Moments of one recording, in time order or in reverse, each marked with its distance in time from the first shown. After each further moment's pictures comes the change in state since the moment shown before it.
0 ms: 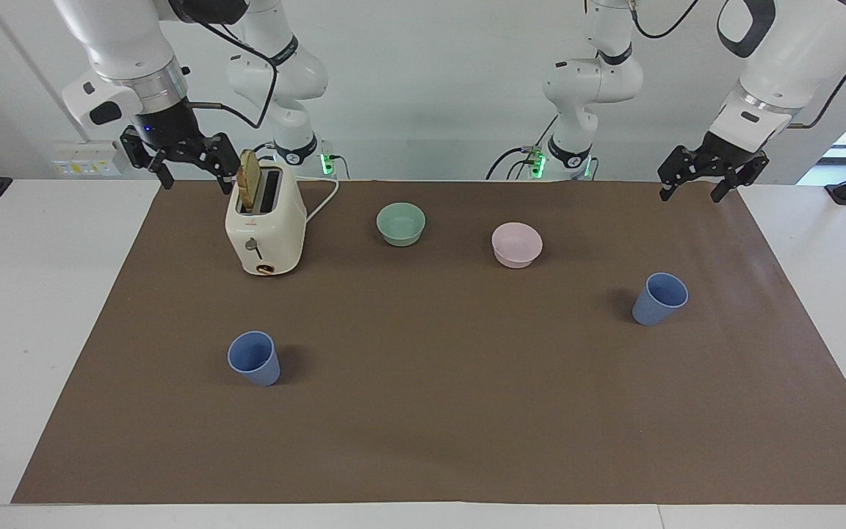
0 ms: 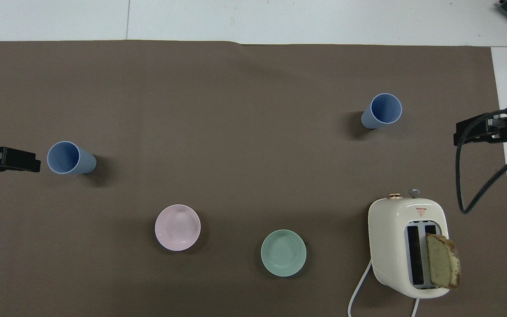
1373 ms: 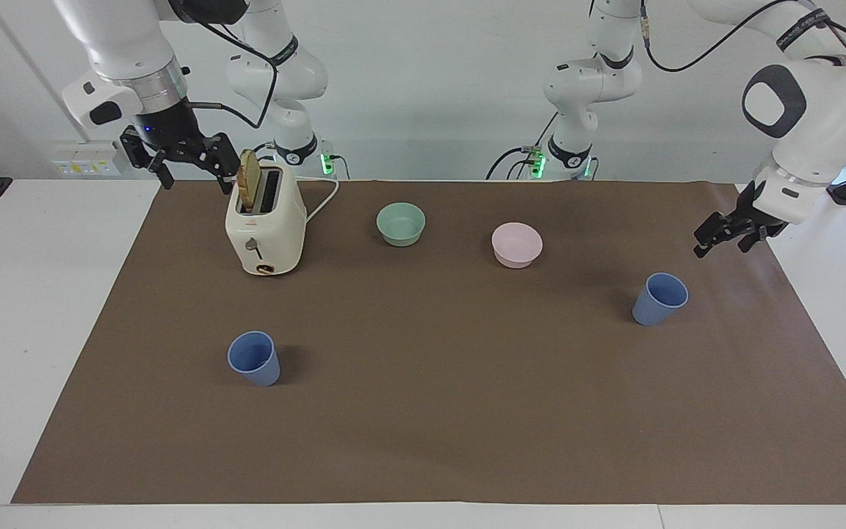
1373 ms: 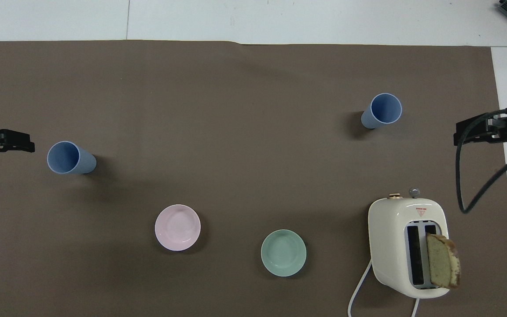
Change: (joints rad) left arm 0.129 0.158 0.020 -0.132 0.000 0.319 0.004; right arm 0.000 0.000 0.000 0.000 0.000 0.000 0.000
